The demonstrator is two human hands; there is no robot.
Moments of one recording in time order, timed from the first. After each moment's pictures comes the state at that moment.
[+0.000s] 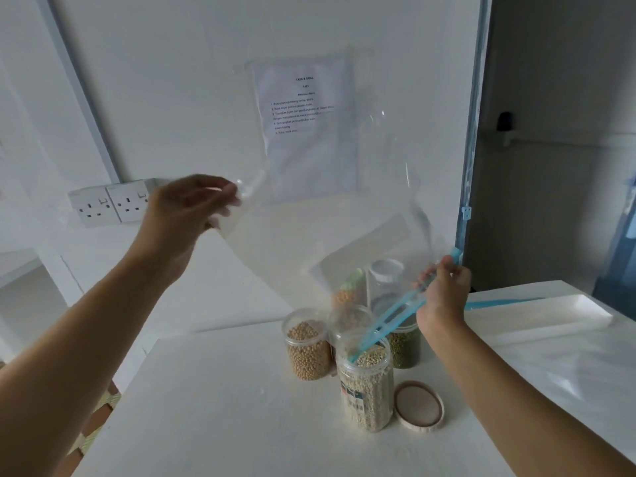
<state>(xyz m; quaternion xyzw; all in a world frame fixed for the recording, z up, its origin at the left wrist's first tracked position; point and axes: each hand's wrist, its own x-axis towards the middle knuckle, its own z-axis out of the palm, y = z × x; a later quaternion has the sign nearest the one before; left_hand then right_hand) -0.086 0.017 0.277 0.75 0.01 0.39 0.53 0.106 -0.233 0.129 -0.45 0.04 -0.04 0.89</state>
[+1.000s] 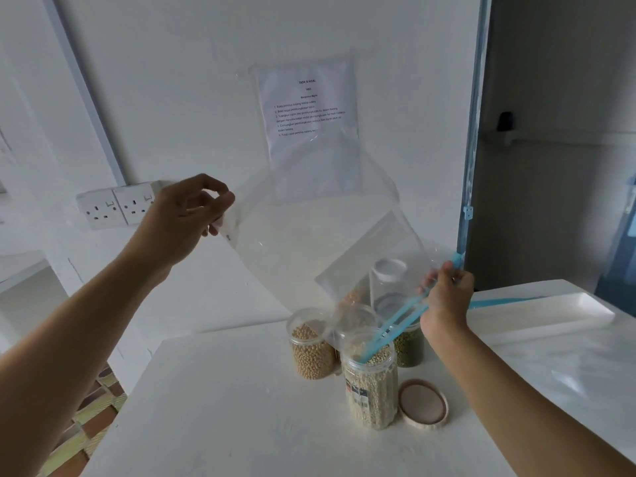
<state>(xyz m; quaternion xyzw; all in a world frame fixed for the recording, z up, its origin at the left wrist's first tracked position) -0.102 0.028 0.285 0.84 0.03 0.39 0.38 0.101 -0.235 0.122 -0.46 0.04 -0.05 0.89</state>
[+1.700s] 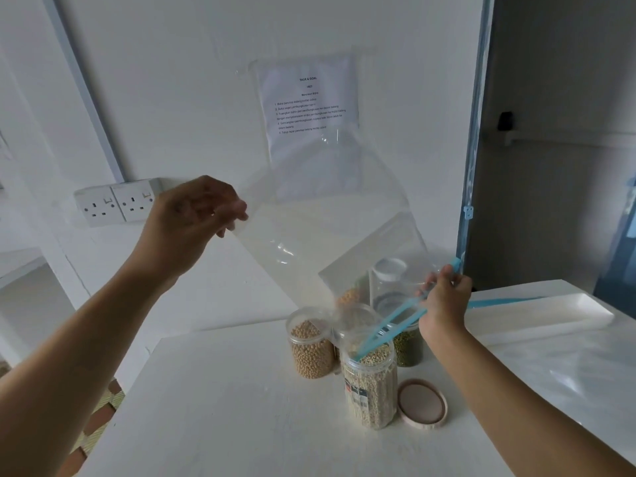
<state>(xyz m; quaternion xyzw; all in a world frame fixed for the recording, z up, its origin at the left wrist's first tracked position) -0.106 0.021 0.275 0.81 -0.09 0.42 0.41 0.105 -0.232 0.113 -0.46 0.05 -0.03 0.88</state>
